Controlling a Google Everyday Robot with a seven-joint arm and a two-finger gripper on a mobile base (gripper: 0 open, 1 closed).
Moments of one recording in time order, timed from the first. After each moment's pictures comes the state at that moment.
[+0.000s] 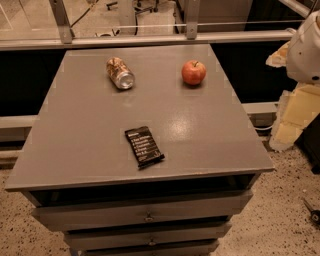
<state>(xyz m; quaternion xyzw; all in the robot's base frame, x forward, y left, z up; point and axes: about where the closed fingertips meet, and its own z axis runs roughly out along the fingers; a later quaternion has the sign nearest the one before) 0.438 -0.217 0.977 -0.60 0.78 -0.03 0.16</state>
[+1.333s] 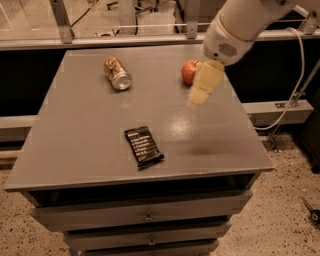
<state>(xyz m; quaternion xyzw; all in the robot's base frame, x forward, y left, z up) 0.570 -0.108 0.946 -0.59 0.77 0.03 0.23</state>
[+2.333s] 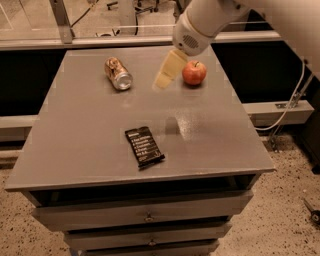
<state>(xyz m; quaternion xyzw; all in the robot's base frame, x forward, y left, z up) 0.634 -0.042 0.948 -0.56 0.77 0.07 0.29</state>
